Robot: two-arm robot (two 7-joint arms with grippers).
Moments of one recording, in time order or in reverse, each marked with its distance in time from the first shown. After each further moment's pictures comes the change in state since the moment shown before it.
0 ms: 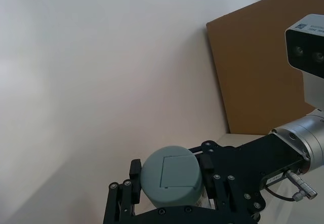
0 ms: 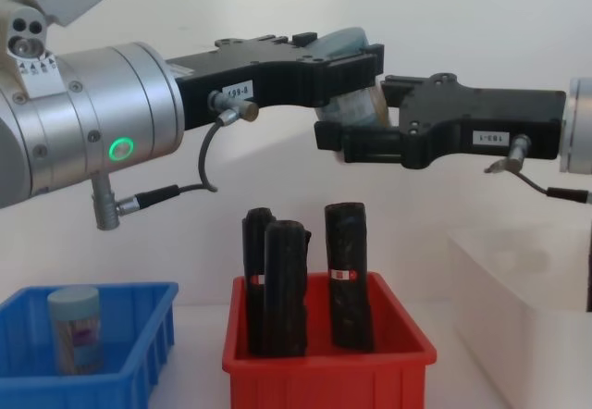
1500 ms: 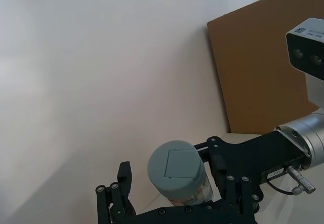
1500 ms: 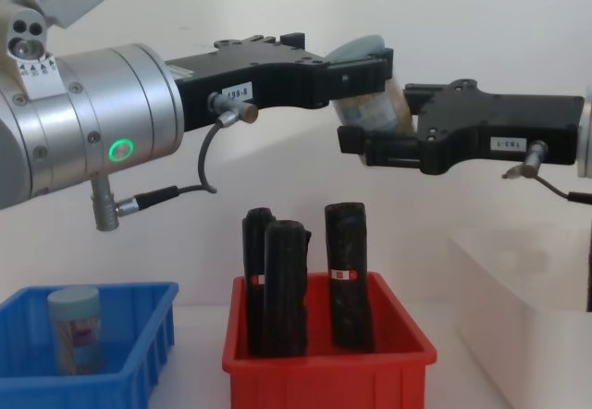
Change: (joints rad) left arm 0.000 0.000 0.000 0.002 0.002 0.000 0.002; right arm -0.022 0.025 0.006 -0.025 -0.021 0.018 -0.061
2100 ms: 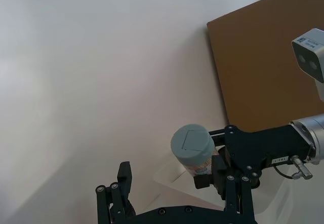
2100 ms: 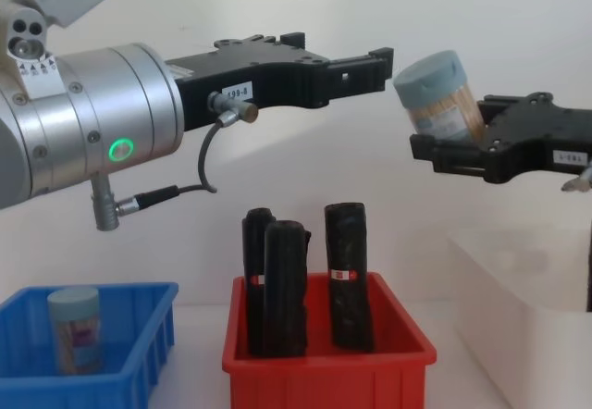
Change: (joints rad) left arm 0.000 0.000 0.000 0.000 -0.001 0.000 0.000; right arm -0.094 0.067 0.032 -0.084 -0.017 0.048 -0.210
